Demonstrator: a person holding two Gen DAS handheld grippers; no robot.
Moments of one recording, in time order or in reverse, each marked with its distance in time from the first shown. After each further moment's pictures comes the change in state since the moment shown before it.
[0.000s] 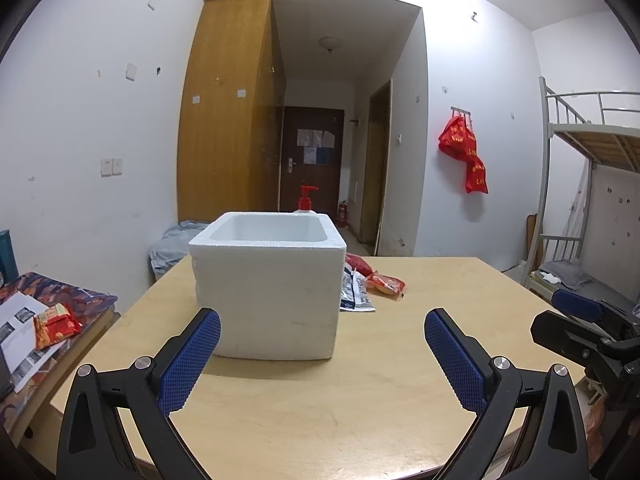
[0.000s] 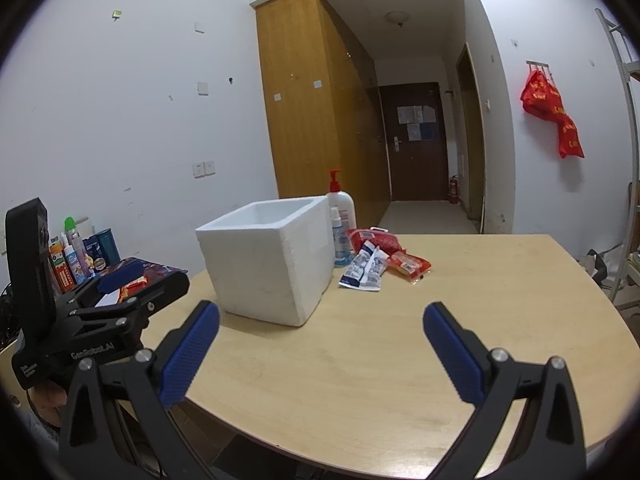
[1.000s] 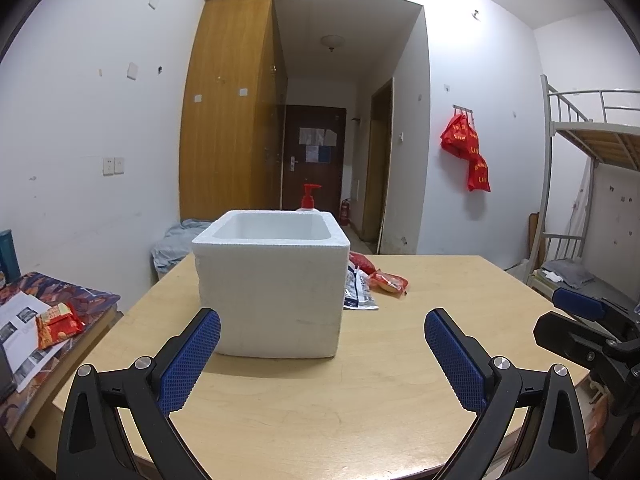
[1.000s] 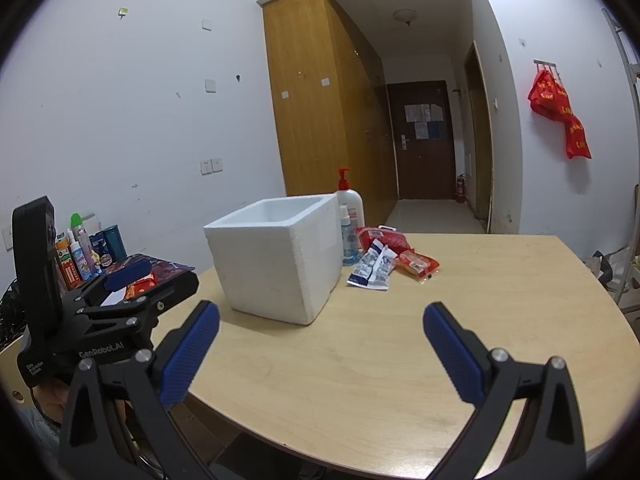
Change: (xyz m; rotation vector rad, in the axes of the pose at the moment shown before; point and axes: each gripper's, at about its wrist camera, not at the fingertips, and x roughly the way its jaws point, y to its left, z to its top) left arm 0.001 0.001 -0.004 0.005 0.006 0.009; right arm 0.000 0.003 0.002 -0.010 0.008 0.022
